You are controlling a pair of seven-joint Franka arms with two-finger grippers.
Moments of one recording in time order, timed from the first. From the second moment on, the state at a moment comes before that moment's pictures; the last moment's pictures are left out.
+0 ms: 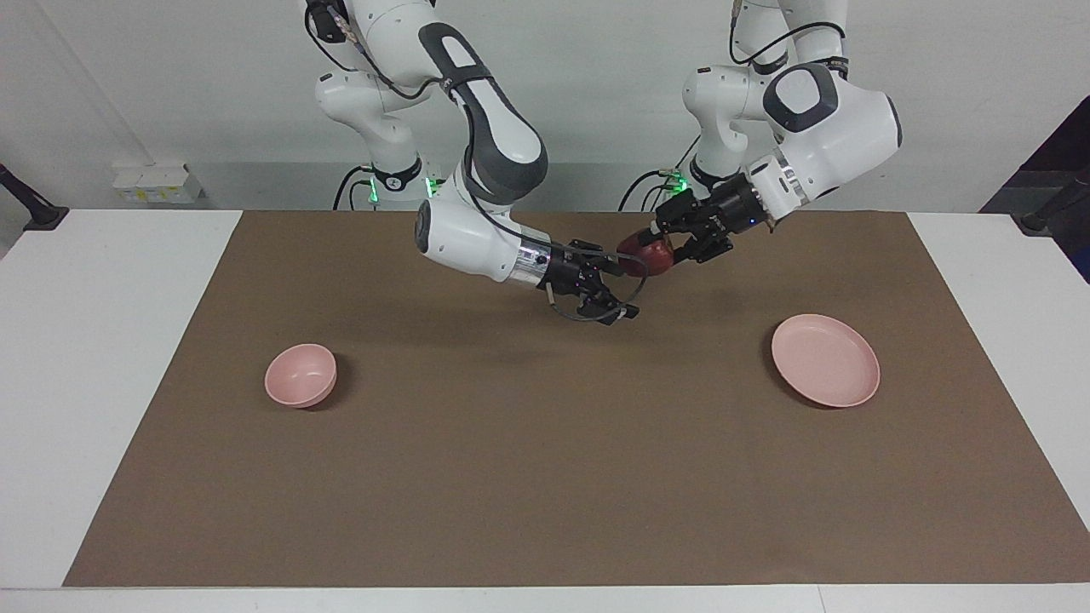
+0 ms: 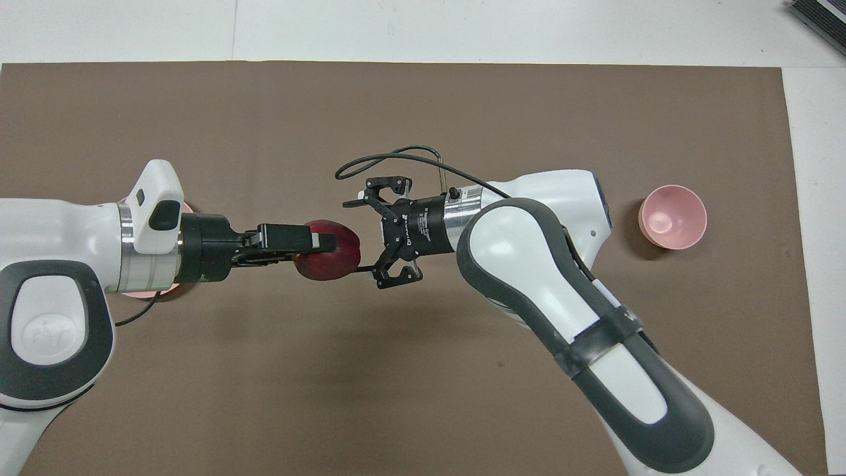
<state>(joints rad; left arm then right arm) -0.17 -0.14 -0.10 -2.10 -0.99 2.07 0.14 0.41 0.33 0.11 -1.77 1.28 2.21 1.11</state>
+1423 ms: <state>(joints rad) -0.22 -0.13 -0.10 -2.11 -0.99 2.13 0.10 0.41 0.29 0.10 -1.81 1.45 2.12 1.07</state>
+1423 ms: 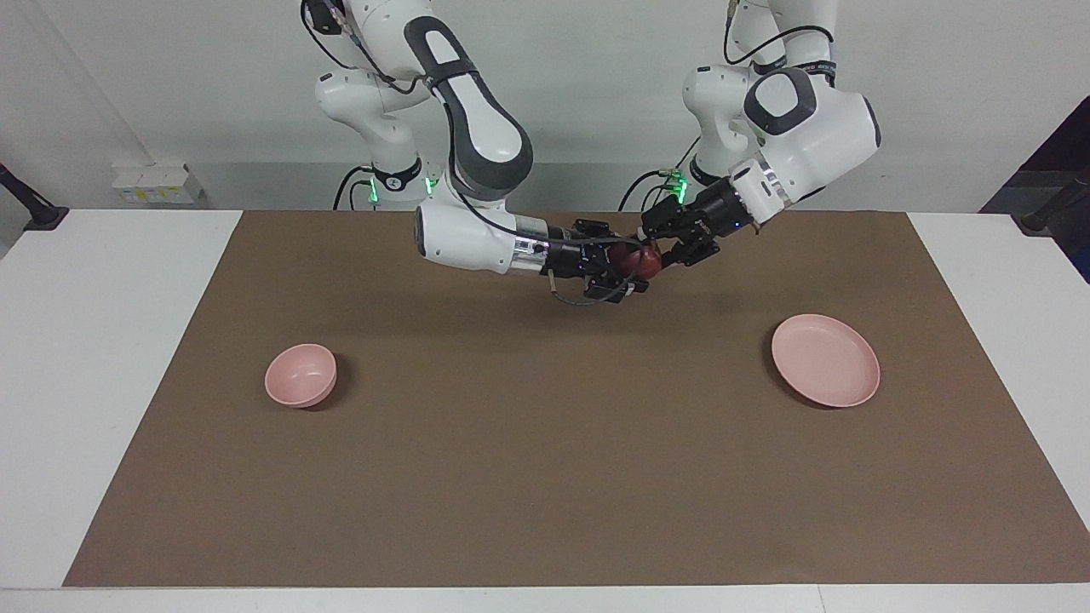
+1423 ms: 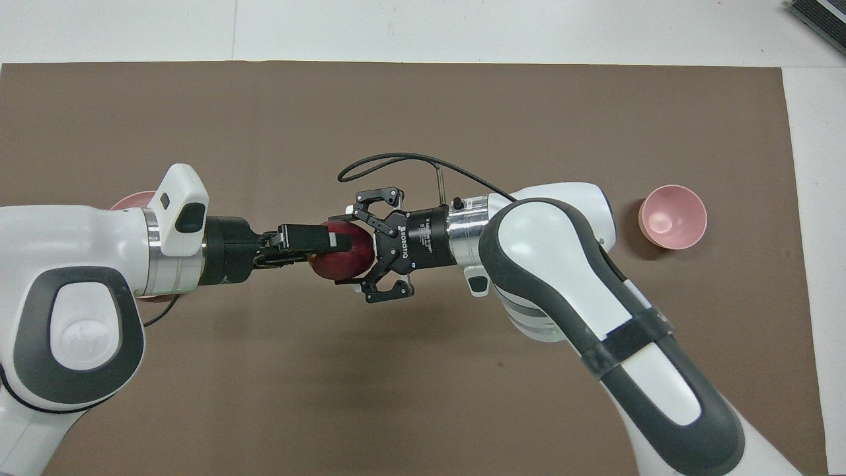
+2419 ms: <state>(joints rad) -0.22 -0.14 -0.09 -2.01 -0.49 2.07 -0.05 0.31 0.28 0.09 -1.80 1.22 2.14 1.04</state>
